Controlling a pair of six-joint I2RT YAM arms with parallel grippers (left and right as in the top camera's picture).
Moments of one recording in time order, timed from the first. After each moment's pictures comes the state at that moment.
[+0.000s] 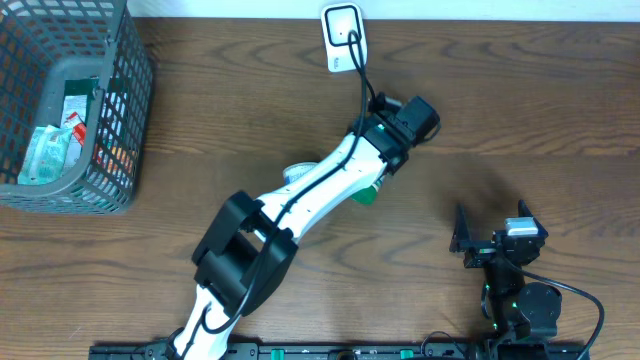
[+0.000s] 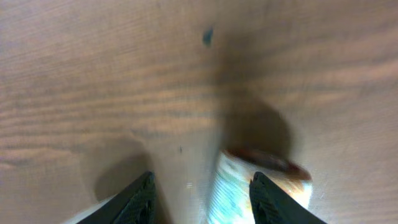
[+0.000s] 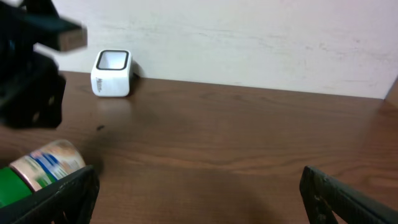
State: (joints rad) left arm -0.80 2.11 1.77 -0.89 -0.40 -0.46; right arm 0.01 0.01 0.01 -0.07 -0.04 -0.04
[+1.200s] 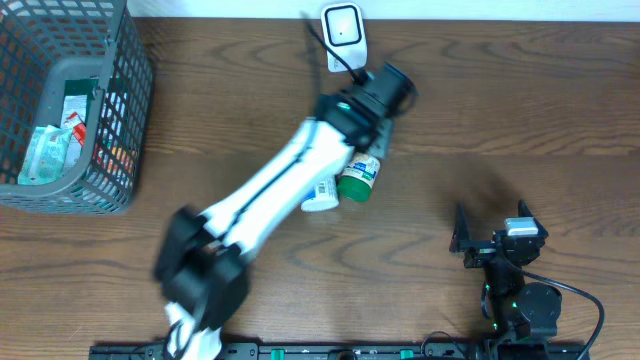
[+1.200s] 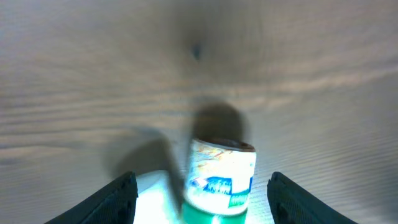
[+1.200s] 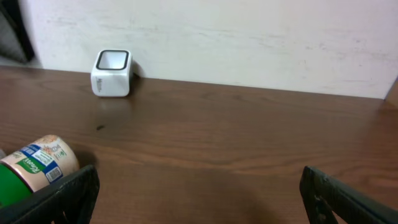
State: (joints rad) left arm -0.69 1.91 1.78 -0.94 -0.19 -0.43; right arm 0.01 0.01 0.01 -0.07 -0.04 -0.04
